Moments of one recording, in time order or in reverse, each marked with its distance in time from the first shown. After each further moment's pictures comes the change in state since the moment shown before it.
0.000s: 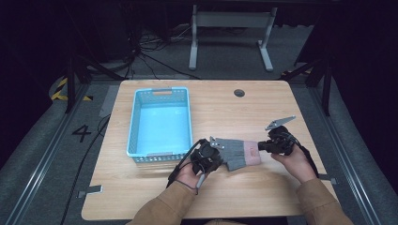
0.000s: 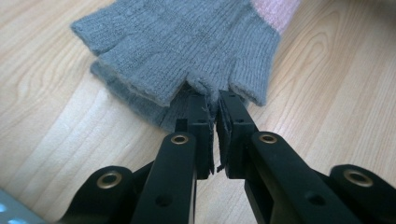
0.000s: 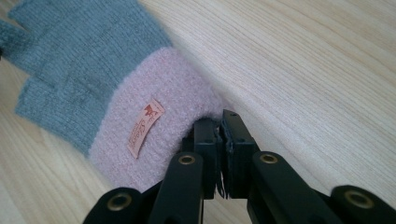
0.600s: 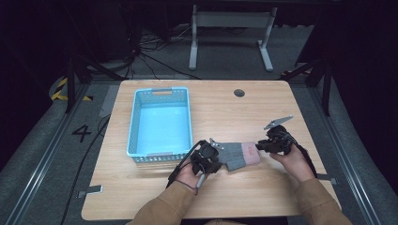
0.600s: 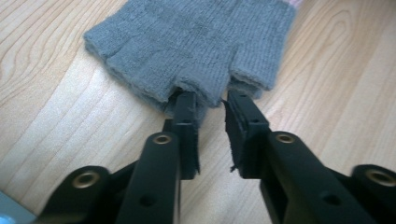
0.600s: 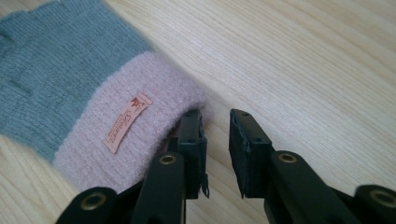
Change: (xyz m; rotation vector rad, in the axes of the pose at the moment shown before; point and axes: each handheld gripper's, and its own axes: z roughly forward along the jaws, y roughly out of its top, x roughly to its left) left arm 0.004 -0.003 0.003 0.037 -0.003 -0.014; right arm -0.007 -0.002 0.007 0.020 -0.061 0.031
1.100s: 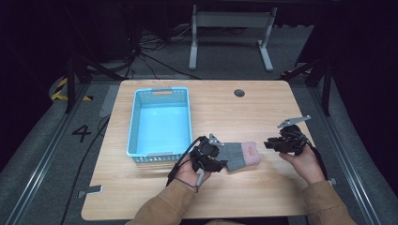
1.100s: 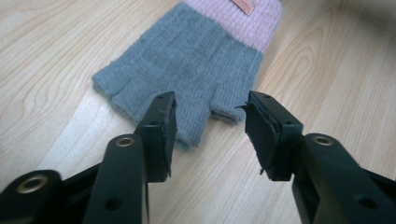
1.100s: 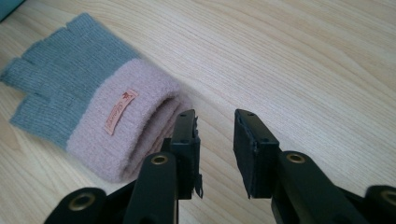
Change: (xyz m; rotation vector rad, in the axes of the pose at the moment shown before) left arm -0.004 0.012 -0.018 -0.104 -0.005 0.023; right arm -0.012 -0.015 -0.031 -0.085 -0.012 0.067
